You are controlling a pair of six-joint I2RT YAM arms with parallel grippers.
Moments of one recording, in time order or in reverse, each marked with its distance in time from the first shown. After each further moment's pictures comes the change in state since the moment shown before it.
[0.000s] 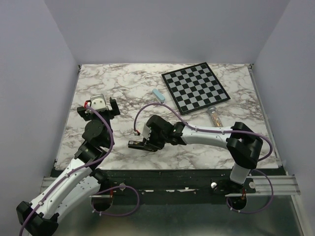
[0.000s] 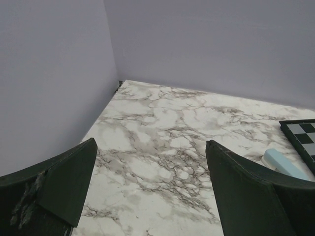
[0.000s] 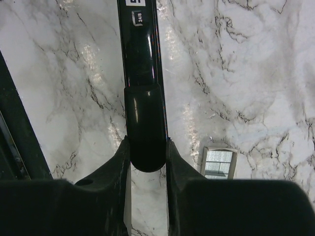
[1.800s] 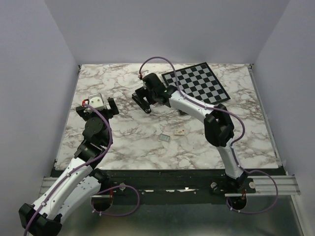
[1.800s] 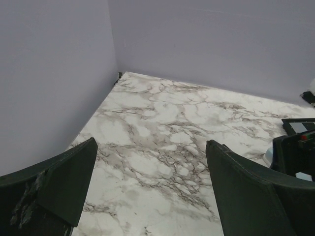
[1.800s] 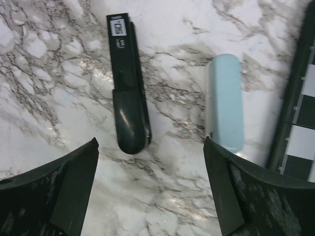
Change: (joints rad) left arm 0.076 0.012 0.001 -0.048 0.053 -0.082; right arm -0.275 0.480 0.798 -0.139 0.306 0.372
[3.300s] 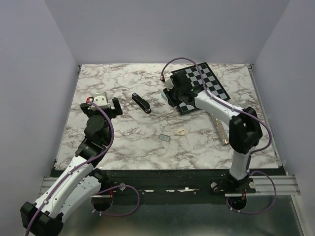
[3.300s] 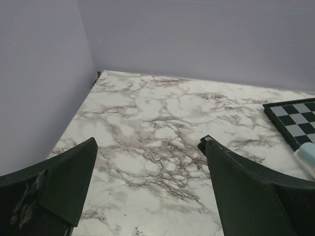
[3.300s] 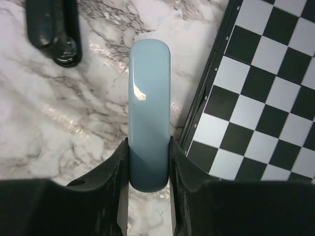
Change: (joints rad) left arm 0.026 0.029 0.000 -0.009 0.122 -0.018; right arm -0.188 -0.286 -0.377 -0.010 -0.174 -0.236
